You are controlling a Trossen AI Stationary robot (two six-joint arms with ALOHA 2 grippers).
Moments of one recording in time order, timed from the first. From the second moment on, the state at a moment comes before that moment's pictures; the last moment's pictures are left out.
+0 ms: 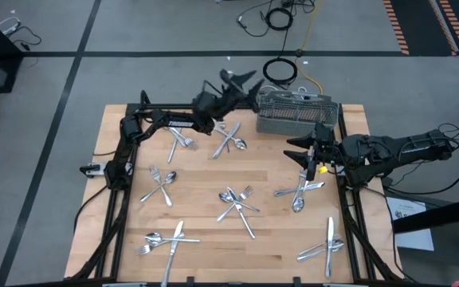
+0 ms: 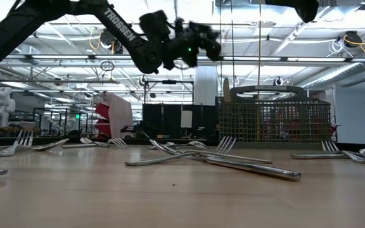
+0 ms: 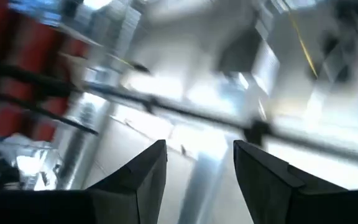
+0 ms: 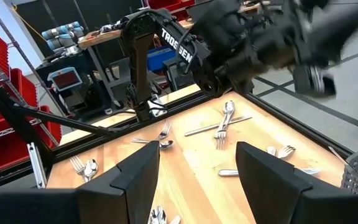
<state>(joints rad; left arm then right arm) 0.43 2.12 1.44 1.36 0.02 -2.14 0.21 0.76 0.83 -0.26 0.47 0.41</state>
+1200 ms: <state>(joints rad) 0.06 1.66 1.44 -0.49 0.12 -0.20 0.21 0.77 0.83 -0.20 0.39 0.45</state>
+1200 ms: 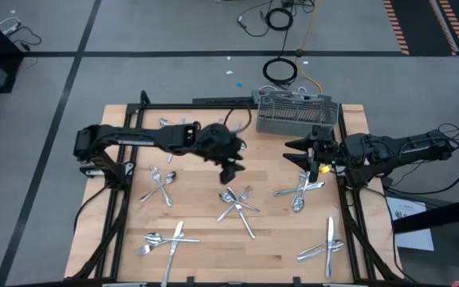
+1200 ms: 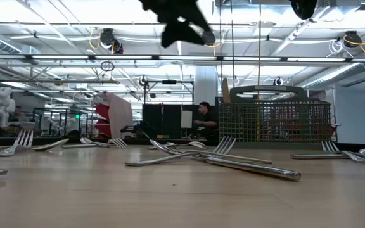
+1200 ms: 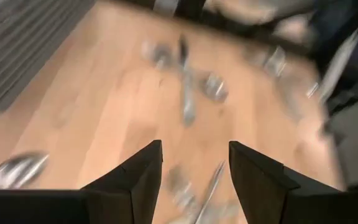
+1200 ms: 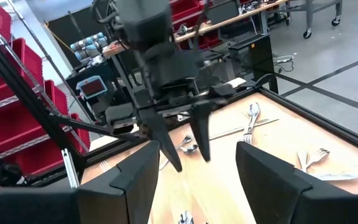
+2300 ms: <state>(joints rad) -0.60 1.71 1.34 -1.09 -0.09 -0.80 0.21 0.97 0.83 -0.18 0.31 0.46</state>
